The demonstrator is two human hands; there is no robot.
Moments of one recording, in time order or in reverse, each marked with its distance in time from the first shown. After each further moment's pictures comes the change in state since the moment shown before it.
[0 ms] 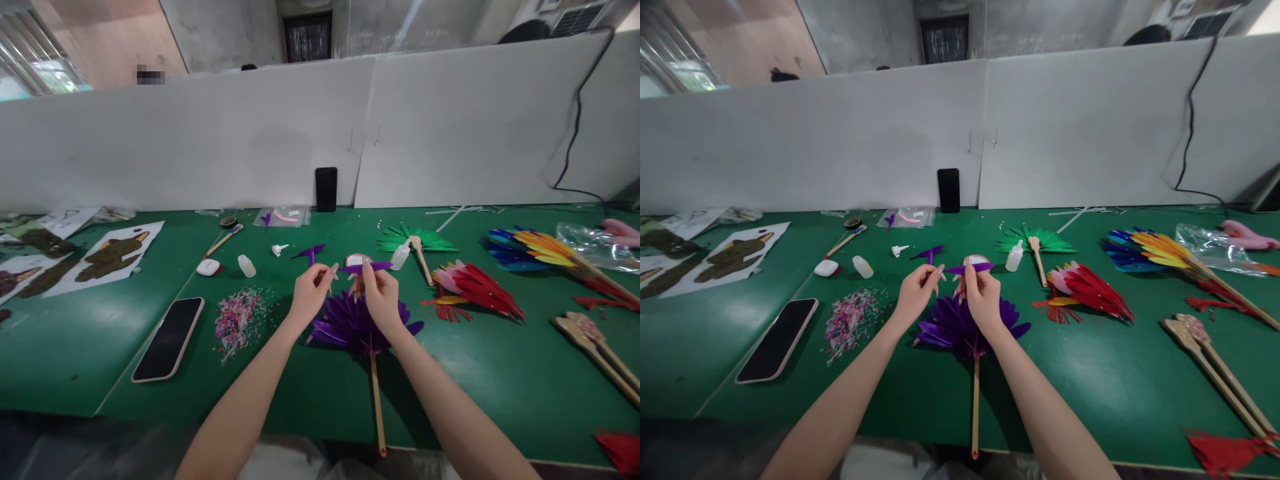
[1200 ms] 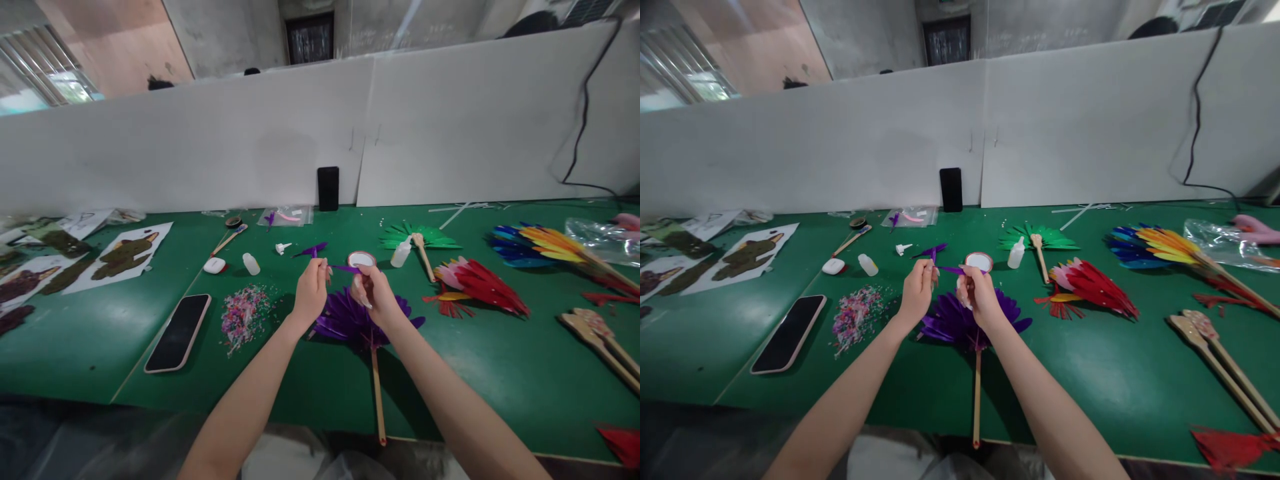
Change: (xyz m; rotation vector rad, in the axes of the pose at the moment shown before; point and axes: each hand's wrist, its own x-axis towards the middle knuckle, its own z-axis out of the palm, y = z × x) left_hand -0.009 -0.001 0.004 -0.015 0.109 0.142; right_hand 0.000 -0.009 0.005 0.354 -0.253 0.404
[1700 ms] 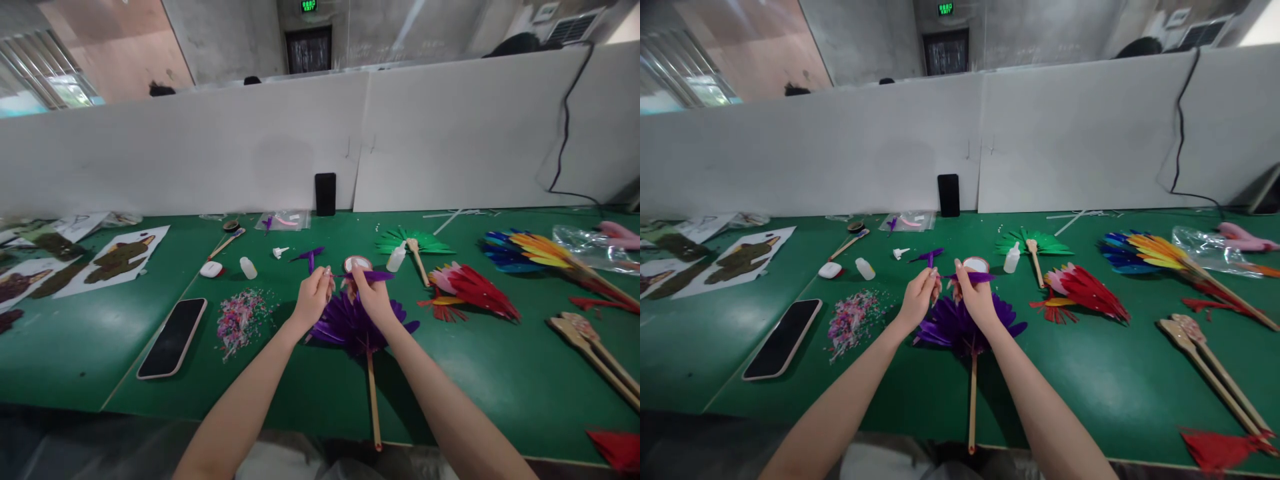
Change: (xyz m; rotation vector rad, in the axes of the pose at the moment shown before) left_hand -0.002 0.009 0.004 -0.115 -0.147 -0.102; right_hand 0.006 0.010 -0.009 -0.289 0.089 -0.250
